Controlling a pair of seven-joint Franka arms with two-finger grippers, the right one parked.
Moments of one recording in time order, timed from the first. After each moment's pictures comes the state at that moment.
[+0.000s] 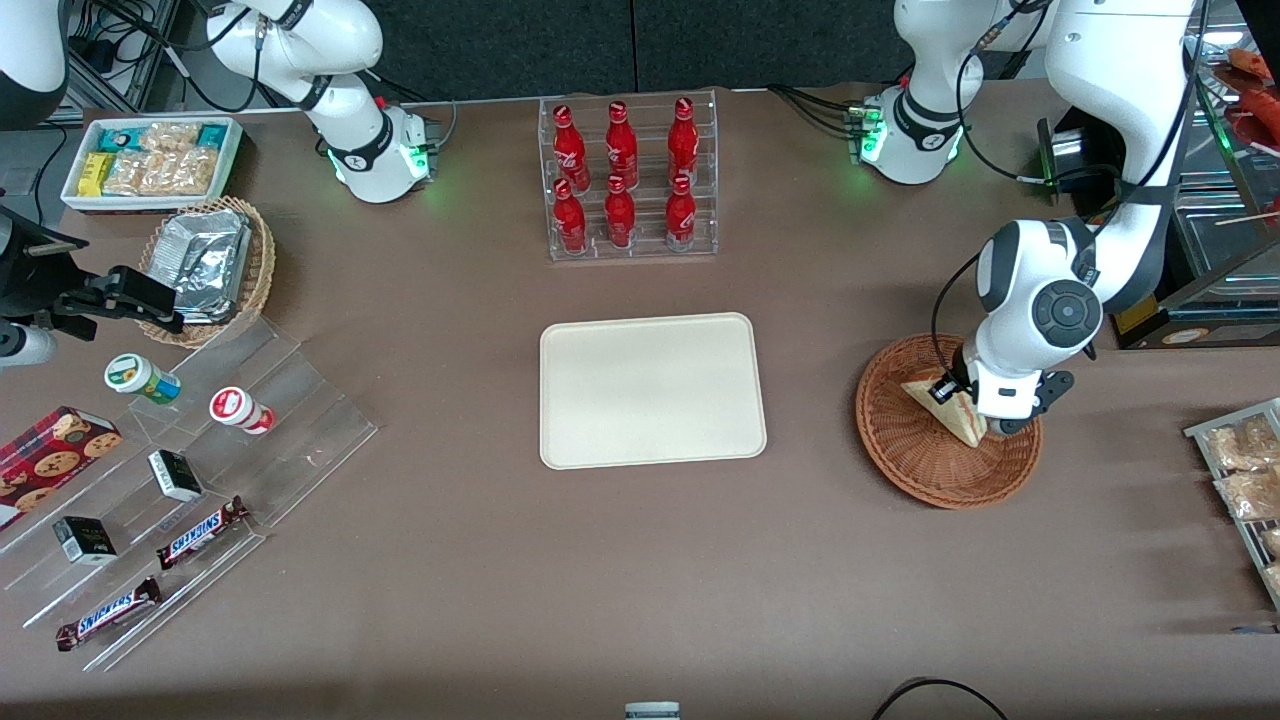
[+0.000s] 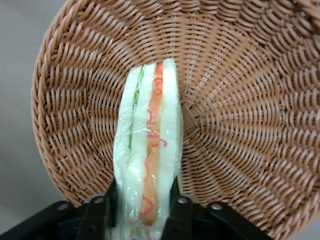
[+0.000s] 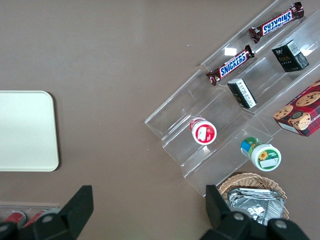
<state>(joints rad) -0.13 0.24 0.02 -2.21 0.07 2.32 -0.80</state>
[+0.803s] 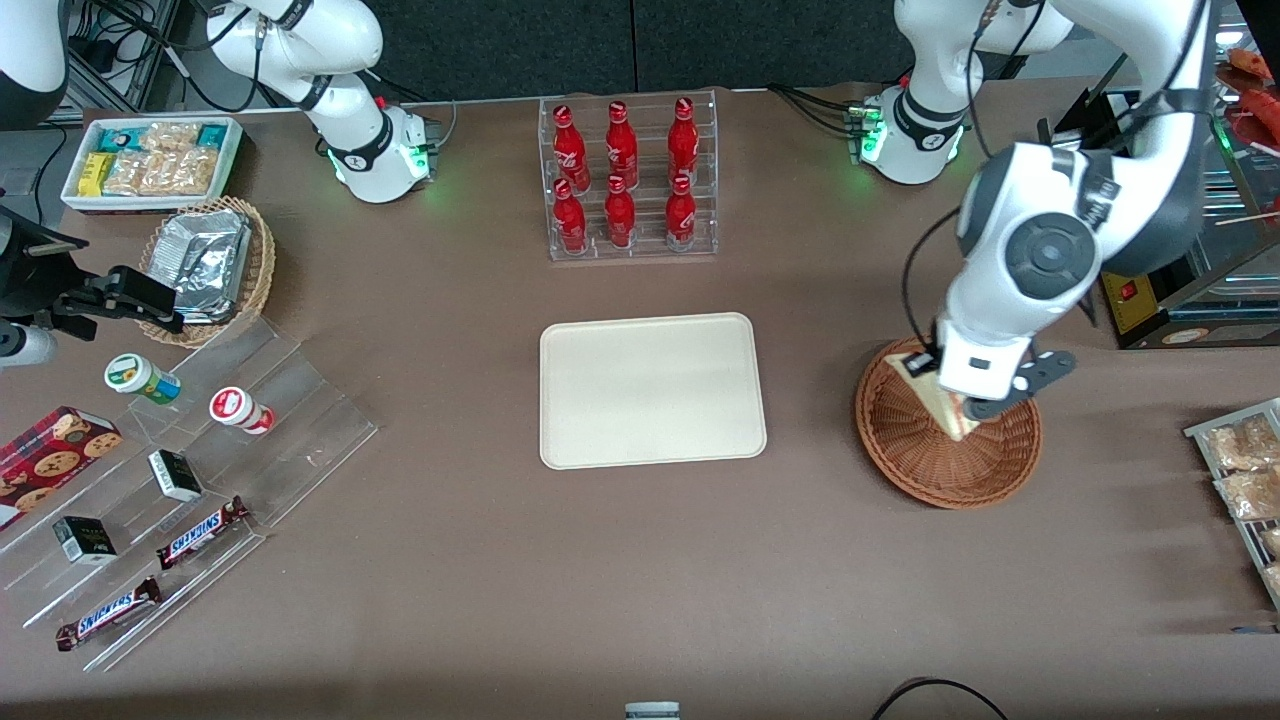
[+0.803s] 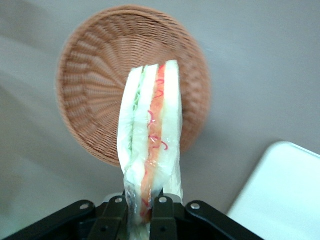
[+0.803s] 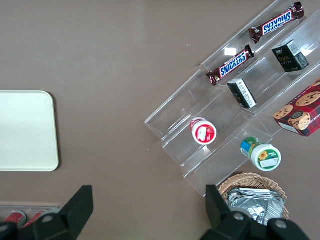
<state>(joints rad) -0.30 0.15 -0.04 -1.84 0.08 1.85 -0.80</state>
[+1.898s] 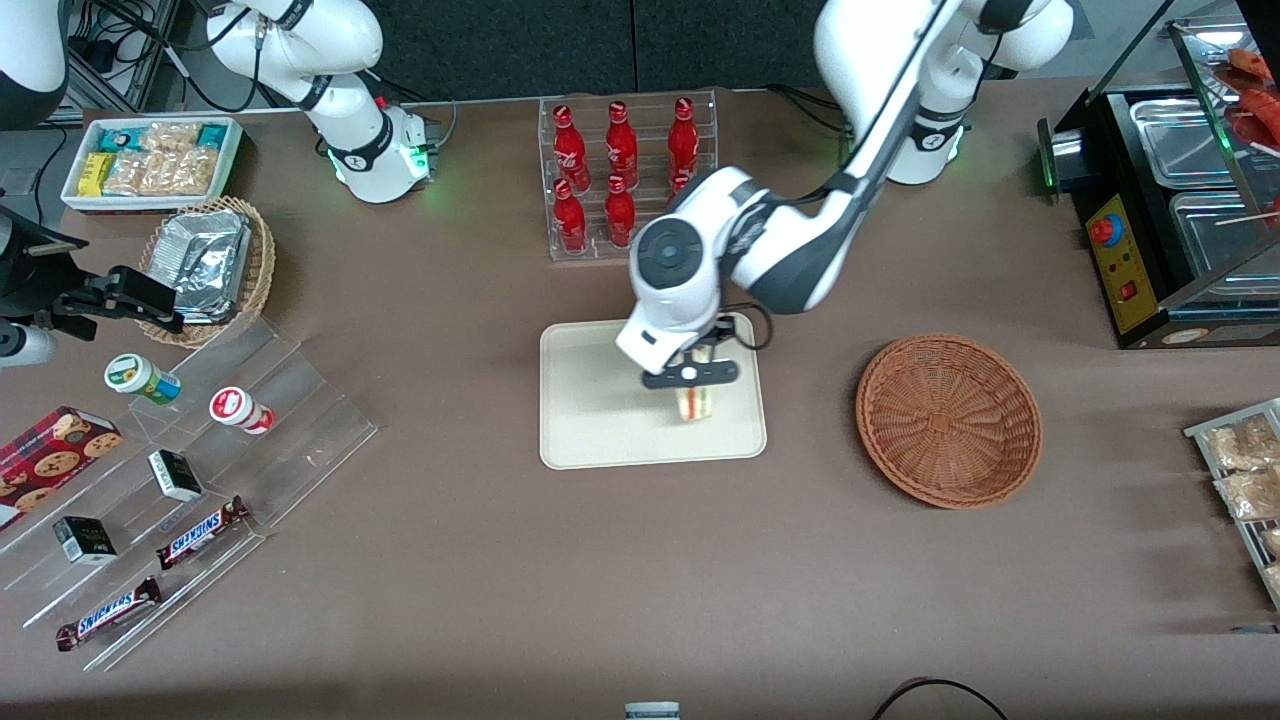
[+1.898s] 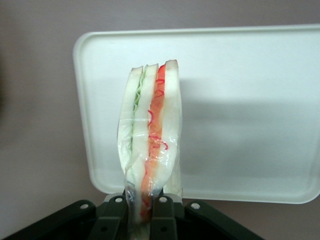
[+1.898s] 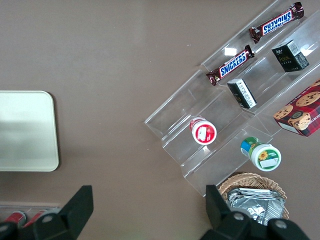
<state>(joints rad) -0.75 0.60 -0.05 -1.46 -0.01 1.89 -0.81</state>
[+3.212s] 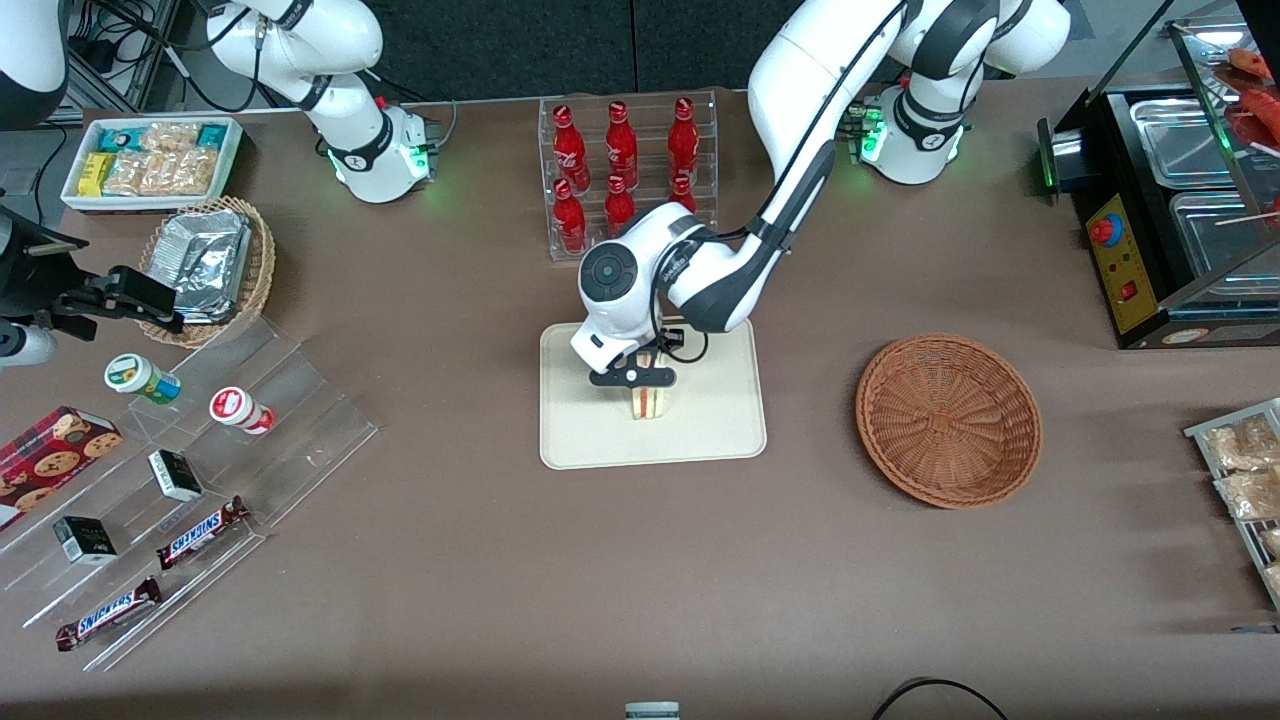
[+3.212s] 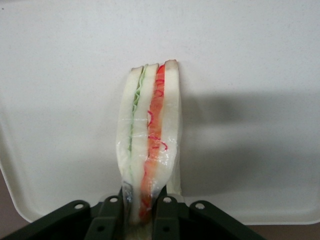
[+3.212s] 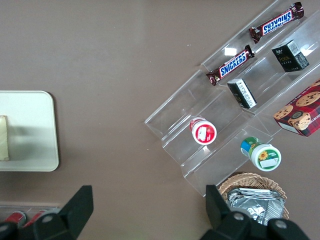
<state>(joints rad) -0.83 0.75 -0.05 -1.43 -0.01 2.03 -0.82</state>
